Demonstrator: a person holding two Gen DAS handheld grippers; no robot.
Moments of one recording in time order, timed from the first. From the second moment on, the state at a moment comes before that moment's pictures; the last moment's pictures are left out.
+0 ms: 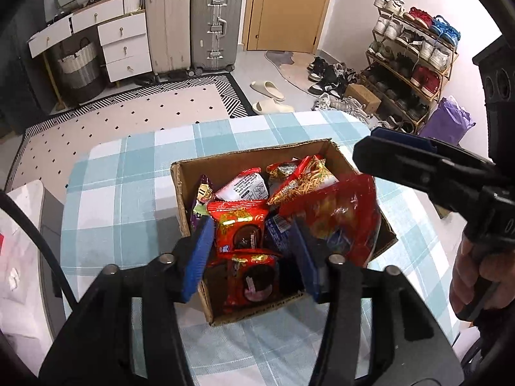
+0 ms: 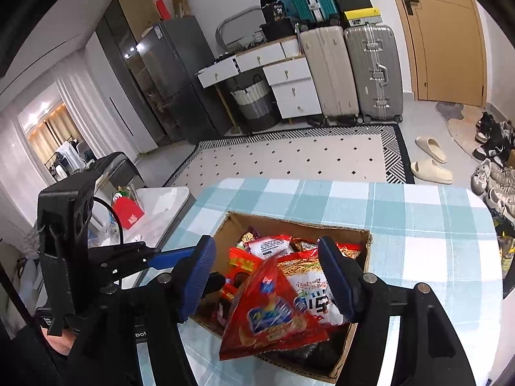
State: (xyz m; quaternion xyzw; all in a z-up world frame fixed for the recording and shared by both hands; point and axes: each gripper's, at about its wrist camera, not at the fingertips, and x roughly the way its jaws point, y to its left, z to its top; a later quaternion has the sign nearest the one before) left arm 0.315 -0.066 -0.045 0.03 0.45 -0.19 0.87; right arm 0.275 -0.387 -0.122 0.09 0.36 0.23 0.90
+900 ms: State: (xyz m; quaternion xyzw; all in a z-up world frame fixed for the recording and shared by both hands) left arm 0.179 -0.028 0.032 0.01 0.29 -0.11 0.95; right arm 0.147 -0.415 -0.061 0.09 0.22 0.21 0.95
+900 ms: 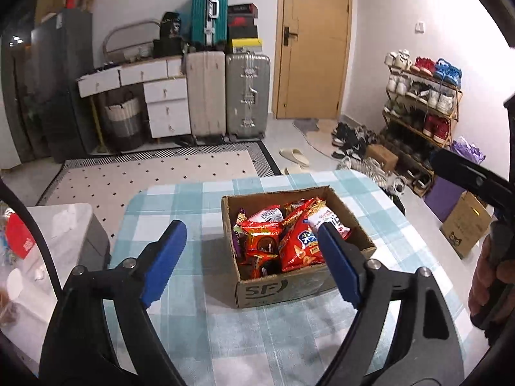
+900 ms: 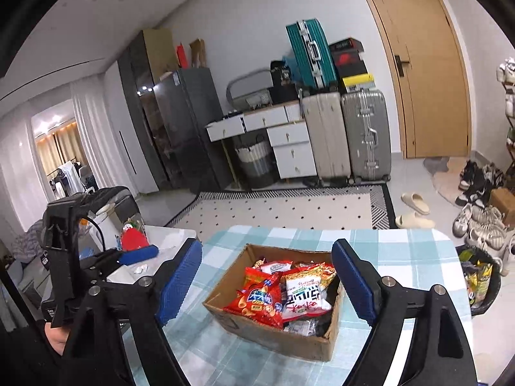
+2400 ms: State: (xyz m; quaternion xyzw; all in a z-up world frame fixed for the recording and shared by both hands) left arm 0.085 0.012 -0.132 0.02 0.17 0.00 0.99; right arm 0.016 -0.469 -0.239 0.02 0.10 0.09 0.99
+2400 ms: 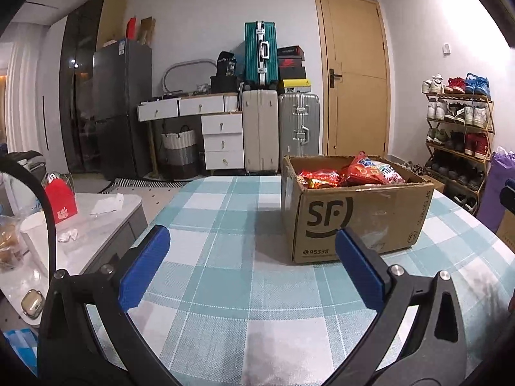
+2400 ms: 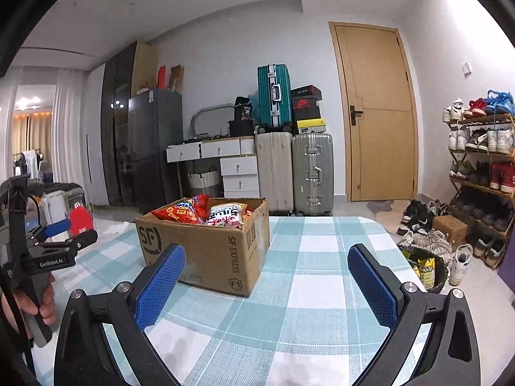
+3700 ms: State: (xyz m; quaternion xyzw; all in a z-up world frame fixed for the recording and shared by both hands) left arm 0.074 0.017 -0.132 0.02 0.16 0.02 0.99; right arm 0.007 -0.471 -0.224 0.02 0.09 0.09 0.99
